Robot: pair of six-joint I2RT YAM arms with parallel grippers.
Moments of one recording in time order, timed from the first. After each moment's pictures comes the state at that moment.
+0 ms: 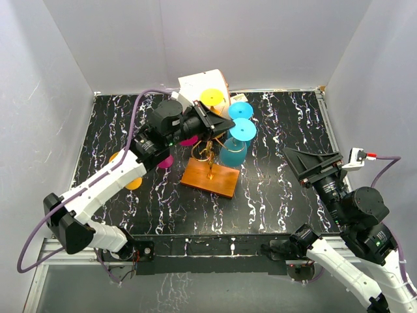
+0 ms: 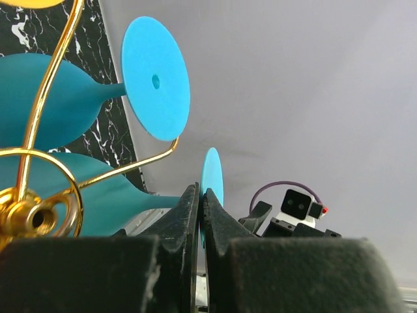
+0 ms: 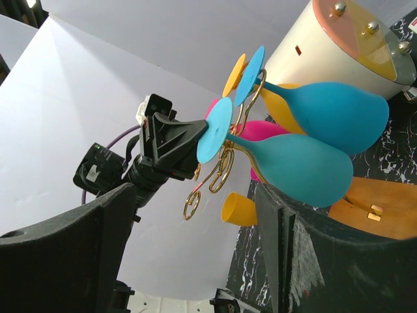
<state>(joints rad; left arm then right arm) -0.78 1.38 1.37 -0.14 0.20 -1.22 0.64 0.31 0.88 -0.43 0.26 1.10</state>
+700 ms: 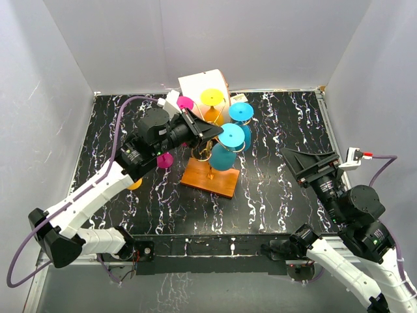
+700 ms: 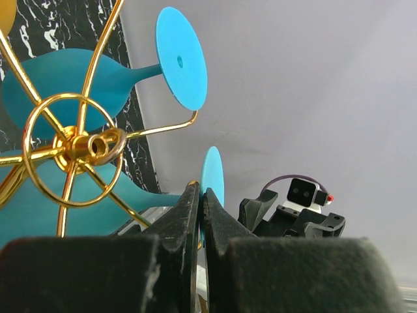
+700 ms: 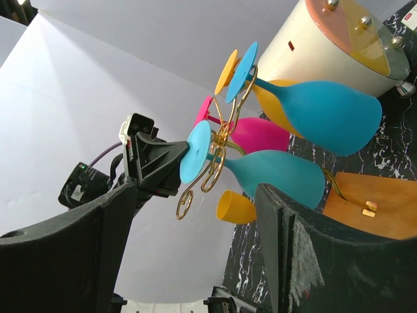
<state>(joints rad) -0.77 1.24 1.27 -0.20 0.15 -1.19 0.64 0.32 0.87 -0.43 0.26 1.10</state>
